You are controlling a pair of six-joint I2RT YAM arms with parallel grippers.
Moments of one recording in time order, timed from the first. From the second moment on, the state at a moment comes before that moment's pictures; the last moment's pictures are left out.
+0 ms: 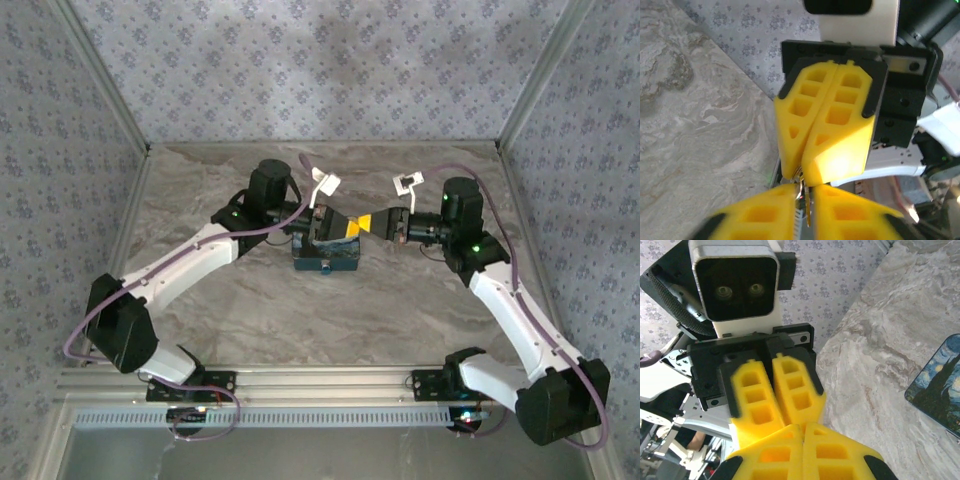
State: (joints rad) left arm -0.69 1.48 1.23 -0.09 0.94 -0.62; right arm 0.30 1.06 0.92 -0.14 -0.98 0.61
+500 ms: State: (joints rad) left arm -0.63 1.32 1.02 0.18 0.70 -0.79; right arm 0.29 1.02 0.84 0.07 -0.79 0.75
